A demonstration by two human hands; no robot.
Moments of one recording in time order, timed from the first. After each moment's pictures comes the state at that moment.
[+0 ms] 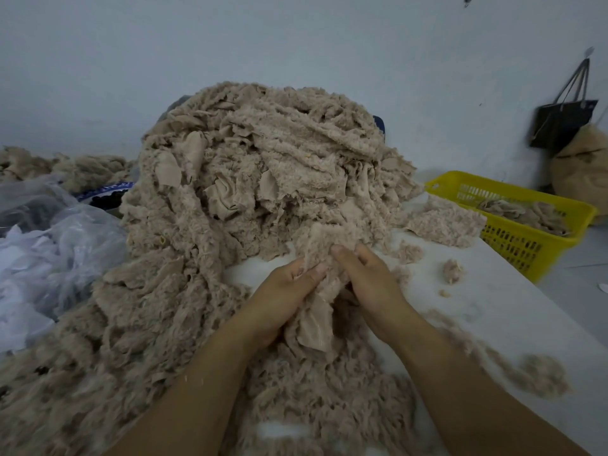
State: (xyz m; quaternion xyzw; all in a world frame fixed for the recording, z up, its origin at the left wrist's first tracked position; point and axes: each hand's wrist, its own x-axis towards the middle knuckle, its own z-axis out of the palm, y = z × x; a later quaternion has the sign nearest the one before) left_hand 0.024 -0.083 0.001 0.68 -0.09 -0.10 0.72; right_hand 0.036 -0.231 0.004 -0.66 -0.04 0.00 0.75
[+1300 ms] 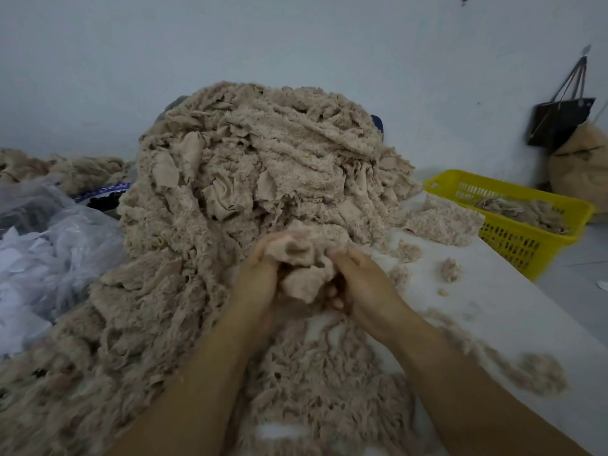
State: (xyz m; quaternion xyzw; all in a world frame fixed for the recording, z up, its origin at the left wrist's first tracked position) left_hand 0.030 -0.081 0.015 0.57 -0.01 0.07 0.82; right_hand 0.035 -0.231 0.005 -0.62 -0.06 0.10 0.77
